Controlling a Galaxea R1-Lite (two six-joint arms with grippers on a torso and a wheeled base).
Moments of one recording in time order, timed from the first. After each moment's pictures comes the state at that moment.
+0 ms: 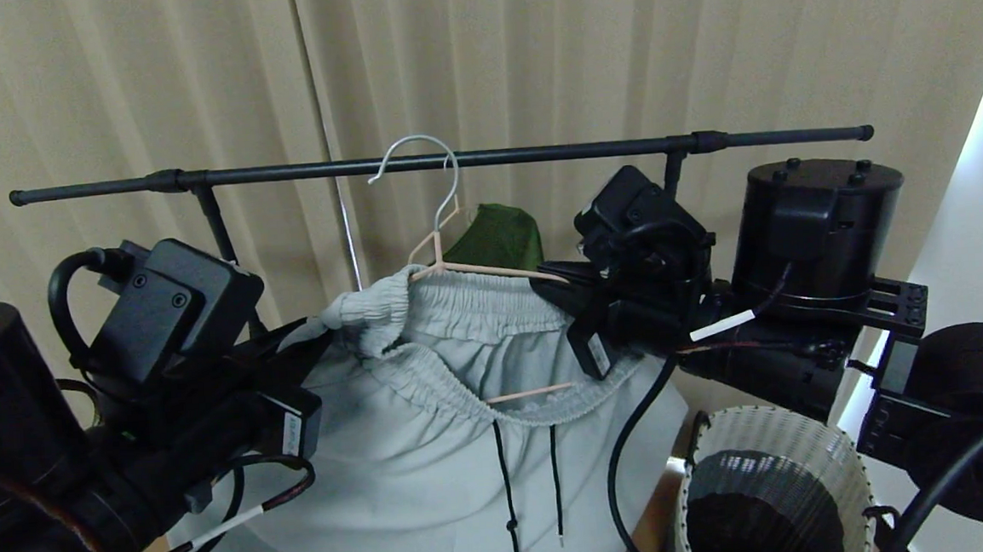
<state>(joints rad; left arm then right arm) -0.66 1.34 -0.52 -0.71 0.36 0.32 0.74 1.75 -0.94 -0.68 -0.06 -0.32</state>
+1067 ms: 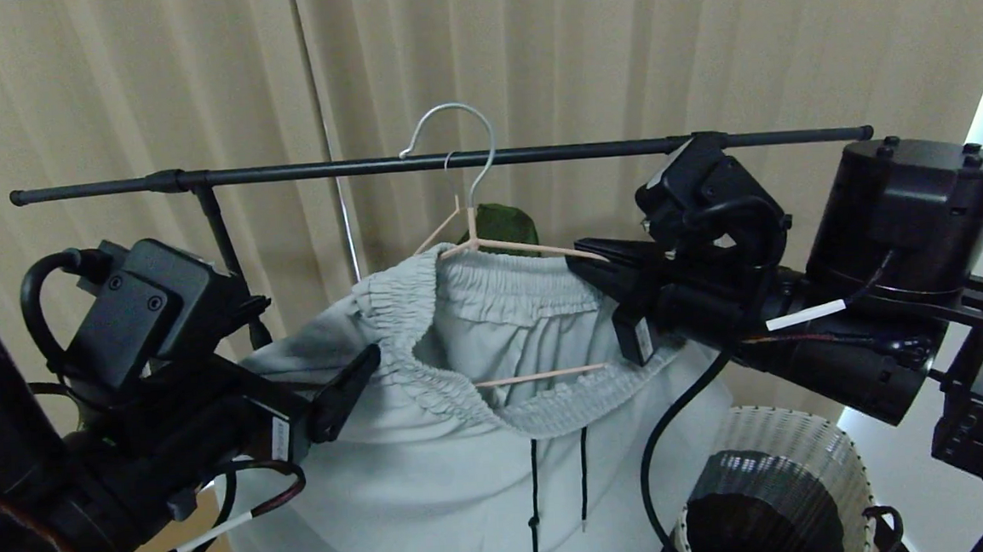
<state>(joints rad) -0.66 1.32 -0.50 -0.71 0.32 0.32 0.71 1.65 -0.86 -0.73 -0.07 -0.35</state>
